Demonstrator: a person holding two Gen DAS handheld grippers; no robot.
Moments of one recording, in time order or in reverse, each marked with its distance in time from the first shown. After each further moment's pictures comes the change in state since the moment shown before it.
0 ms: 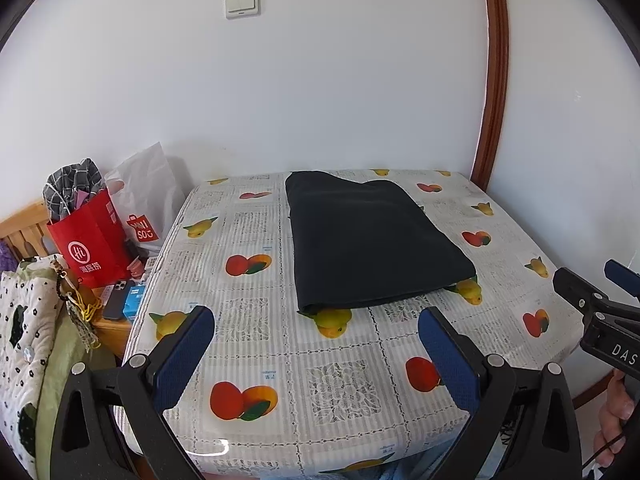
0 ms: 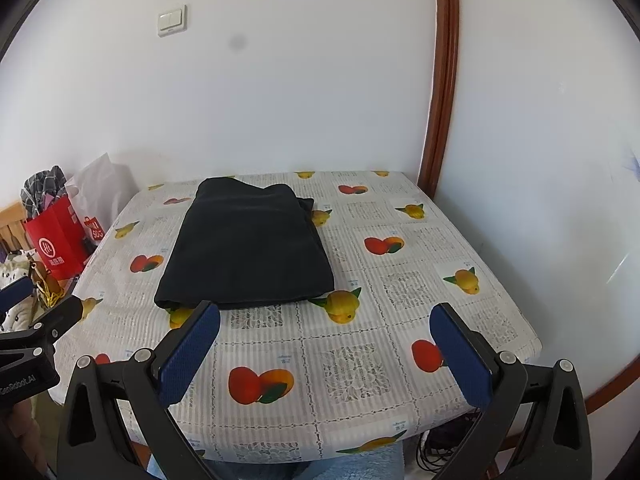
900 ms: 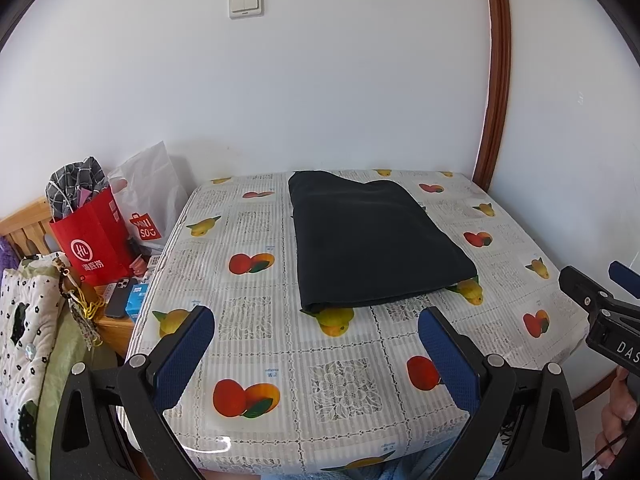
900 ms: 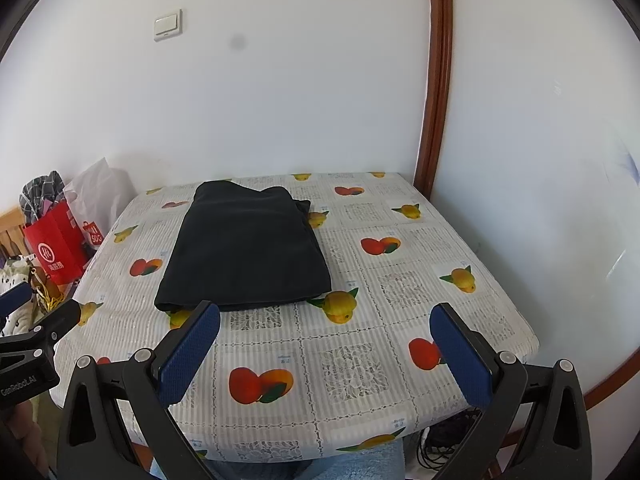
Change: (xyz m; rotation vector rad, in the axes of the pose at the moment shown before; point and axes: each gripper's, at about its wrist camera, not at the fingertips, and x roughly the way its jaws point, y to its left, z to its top) left arm -0.003 0.002 0.000 -0.003 0.003 0.008; right arm -0.006 -0.003 0.001 0.010 -0.006 -0.008
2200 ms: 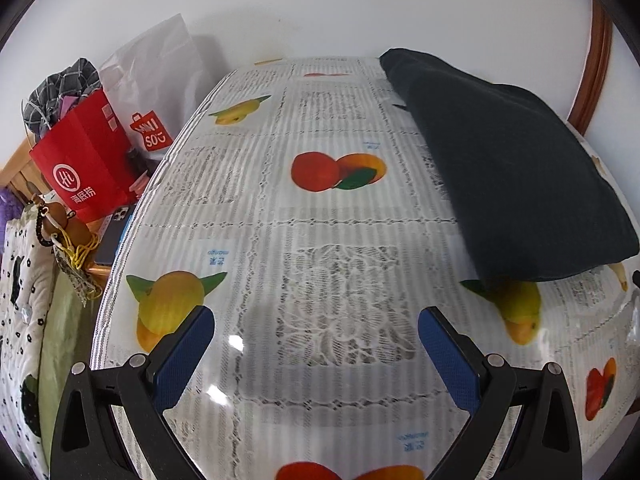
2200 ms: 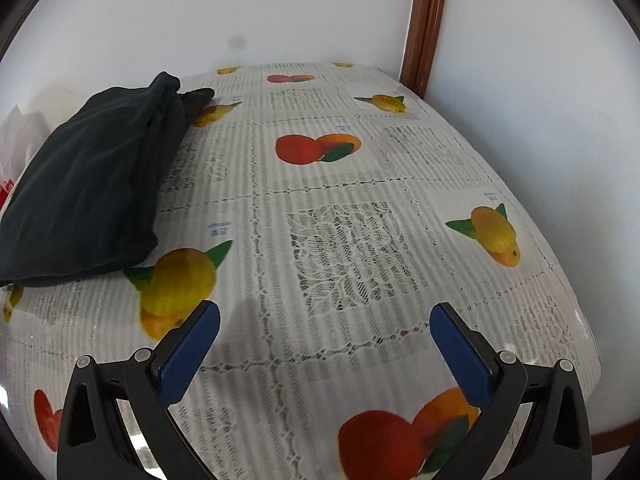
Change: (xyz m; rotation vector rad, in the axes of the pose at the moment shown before) left arm 0.207 0.108 -0.036 -0.069 0.311 0.126; right arm 0.259 -0.110 -0.045 0.001 0.278 -0.062
